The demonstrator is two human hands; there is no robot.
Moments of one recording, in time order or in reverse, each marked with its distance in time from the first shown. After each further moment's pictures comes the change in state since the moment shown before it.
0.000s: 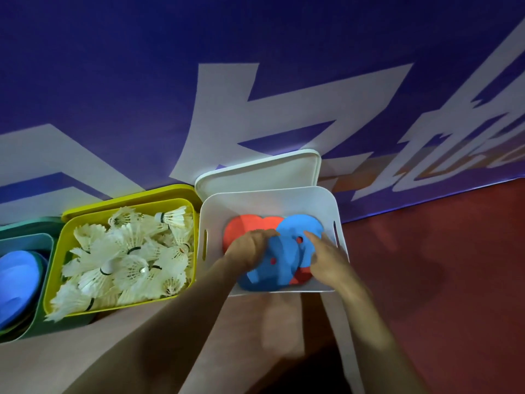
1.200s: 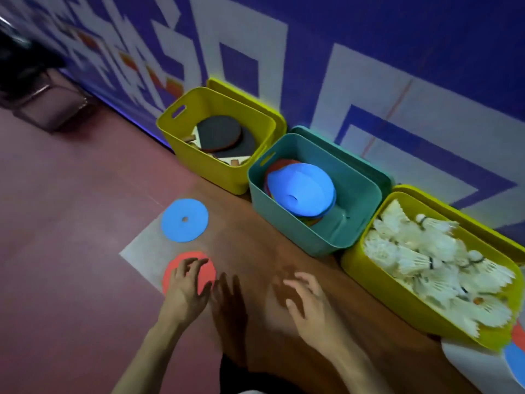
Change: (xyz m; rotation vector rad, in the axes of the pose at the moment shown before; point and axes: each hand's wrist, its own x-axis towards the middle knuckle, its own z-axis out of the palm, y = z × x) left_hand -0.637 -0.344 0.094 -0.350 0.795 -1.025; right_hand -0.198 -0.430 0.354 -0.265 -0.393 -0.795
